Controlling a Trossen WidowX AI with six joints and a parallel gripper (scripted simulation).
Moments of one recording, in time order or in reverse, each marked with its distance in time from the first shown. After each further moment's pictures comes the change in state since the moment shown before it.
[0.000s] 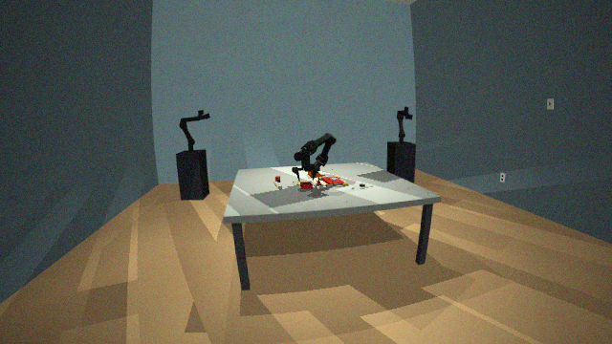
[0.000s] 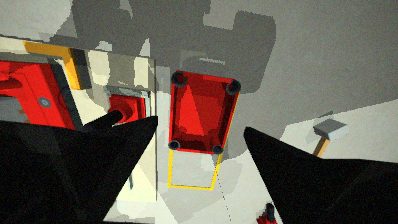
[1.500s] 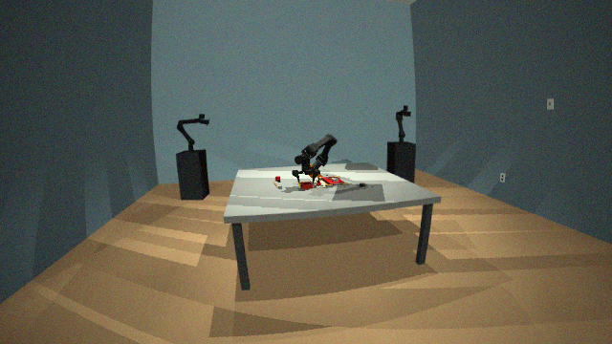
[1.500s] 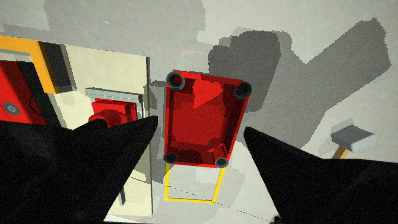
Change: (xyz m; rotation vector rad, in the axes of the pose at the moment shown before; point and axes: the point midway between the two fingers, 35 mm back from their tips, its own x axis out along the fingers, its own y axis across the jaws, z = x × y) arm 0.022 0.001 -0.001 -0.001 -0.001 0.001
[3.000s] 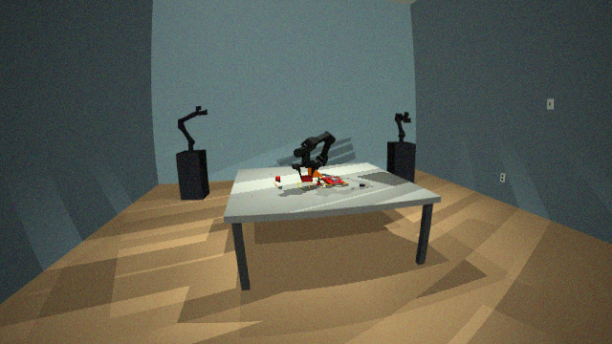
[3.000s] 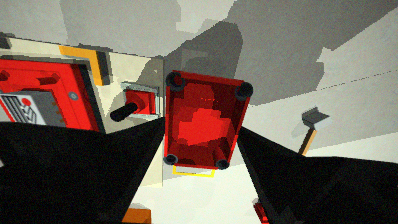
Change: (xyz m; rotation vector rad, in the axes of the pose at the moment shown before) arm -0.046 0.001 -0.001 0.004 0.008 0.006
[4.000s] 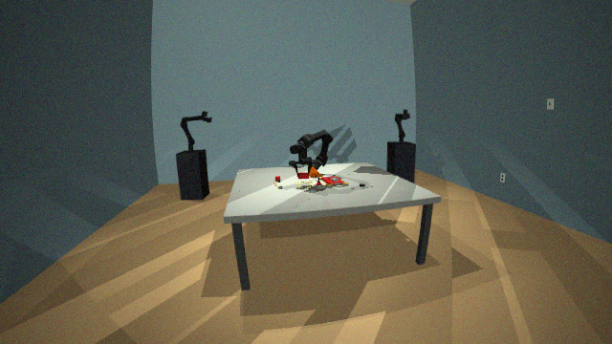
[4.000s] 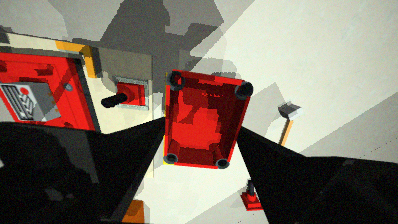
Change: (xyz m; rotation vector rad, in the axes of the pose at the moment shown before) arm -0.020 -0.022 -0.006 -0.006 -0.010 -0.016
